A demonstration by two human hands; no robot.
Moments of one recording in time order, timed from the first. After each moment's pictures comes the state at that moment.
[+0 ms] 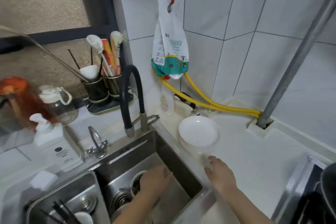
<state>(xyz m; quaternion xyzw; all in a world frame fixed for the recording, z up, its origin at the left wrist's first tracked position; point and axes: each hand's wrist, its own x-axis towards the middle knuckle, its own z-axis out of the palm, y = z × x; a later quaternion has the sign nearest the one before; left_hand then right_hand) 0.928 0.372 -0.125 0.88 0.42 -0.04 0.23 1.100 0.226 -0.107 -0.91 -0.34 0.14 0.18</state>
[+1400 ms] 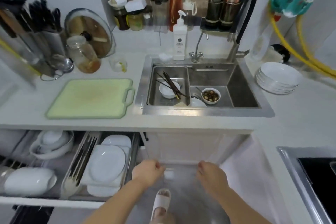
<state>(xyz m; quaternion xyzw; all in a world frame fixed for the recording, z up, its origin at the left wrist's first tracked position) 0.583 -0.015 -0.184 0.64 0.69 -0.04 0.32 0.816 -0.038 -0.185 -0.70 -0.67 0.24 -0.02</state>
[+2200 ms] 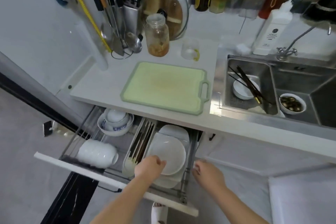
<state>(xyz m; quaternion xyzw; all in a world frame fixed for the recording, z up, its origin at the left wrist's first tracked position) 0.315 -0.009 -0.198 0.50 0.78 -0.02 0.37 0.525 0.012 -0.198 -0.61 -0.72 0.32 -0.07</state>
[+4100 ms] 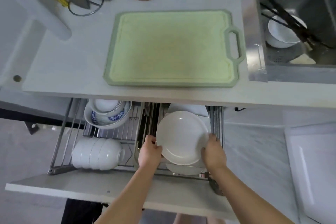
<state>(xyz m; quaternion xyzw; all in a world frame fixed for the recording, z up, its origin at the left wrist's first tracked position) 0.225 0.043 -0.330 0.33 0.81 0.12 0.46 0.418 0.050 -0.333 -0.79 -0.48 0.38 0.00</state>
